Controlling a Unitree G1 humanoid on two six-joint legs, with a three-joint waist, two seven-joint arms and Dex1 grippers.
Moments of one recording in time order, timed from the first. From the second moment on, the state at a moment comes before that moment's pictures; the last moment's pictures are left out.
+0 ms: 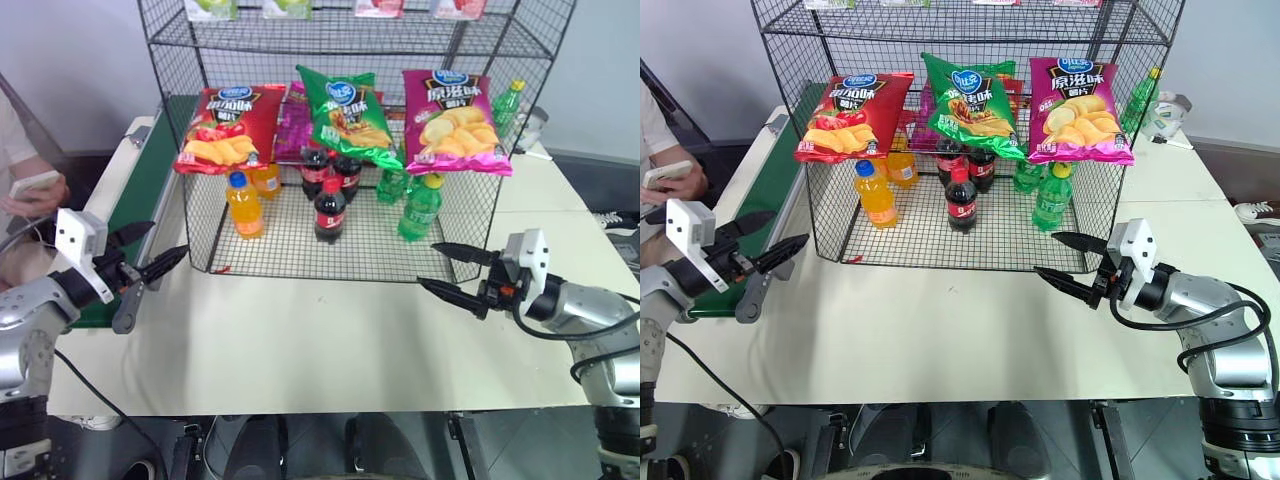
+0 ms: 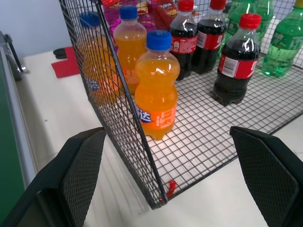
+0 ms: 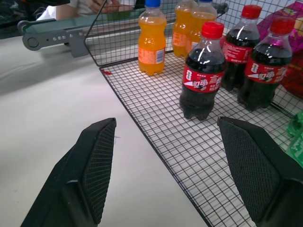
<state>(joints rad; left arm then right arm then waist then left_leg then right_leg) -0.12 0.75 0.40 0.00 -0.53 0.31 -0.89 -0.09 -0.70 -0.23 -0.19 0.51 0.25 1.07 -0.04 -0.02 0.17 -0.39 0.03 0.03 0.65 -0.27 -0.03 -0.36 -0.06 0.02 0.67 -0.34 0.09</state>
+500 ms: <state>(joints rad) -0.15 0.76 0.39 0.05 -0.49 0.29 -0.91 -0.09 -0.70 -0.23 -0.17 0.50 0.23 1.07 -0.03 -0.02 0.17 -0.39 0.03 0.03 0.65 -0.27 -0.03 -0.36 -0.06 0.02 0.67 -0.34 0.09</state>
